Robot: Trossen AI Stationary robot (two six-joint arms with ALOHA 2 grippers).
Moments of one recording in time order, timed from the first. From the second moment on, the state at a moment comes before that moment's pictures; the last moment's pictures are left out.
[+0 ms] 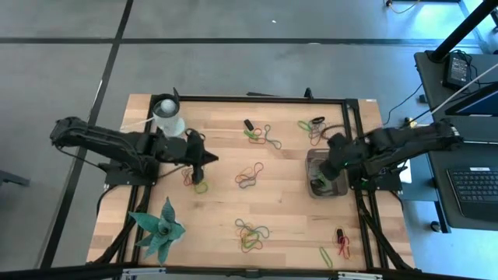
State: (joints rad) left arm -0.16 0.96 0.74 -0.32 -0.29 -0.35; right arm 0.23 0.98 0.98 -1.27 0.22 1.12
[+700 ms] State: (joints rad) left arm -0.35 1.25 0.83 -0.02 -0.37 -0.35; right arm 0.24 0.98 0.59 -0.91 0.16 1.18
